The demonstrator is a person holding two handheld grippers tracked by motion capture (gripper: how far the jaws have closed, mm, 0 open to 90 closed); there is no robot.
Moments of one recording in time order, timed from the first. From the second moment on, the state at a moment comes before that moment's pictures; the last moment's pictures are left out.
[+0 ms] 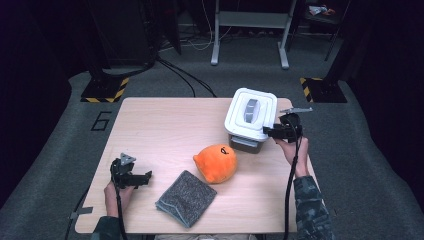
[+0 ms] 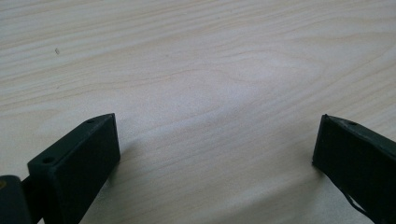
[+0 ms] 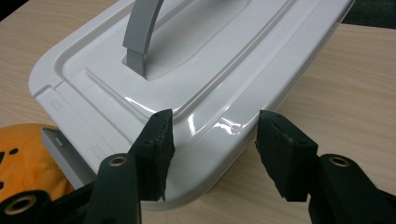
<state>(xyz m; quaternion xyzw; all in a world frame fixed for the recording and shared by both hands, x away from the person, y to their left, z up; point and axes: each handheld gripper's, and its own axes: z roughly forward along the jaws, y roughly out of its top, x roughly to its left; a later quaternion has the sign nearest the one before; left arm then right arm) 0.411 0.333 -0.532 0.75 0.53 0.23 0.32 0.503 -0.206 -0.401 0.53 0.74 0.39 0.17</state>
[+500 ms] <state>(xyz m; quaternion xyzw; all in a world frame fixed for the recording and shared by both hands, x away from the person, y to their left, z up) 0.411 0.333 -0.532 0.75 0.53 0.23 0.32 0.494 -0.206 -0.397 0.53 0.73 0.40 0.15</state>
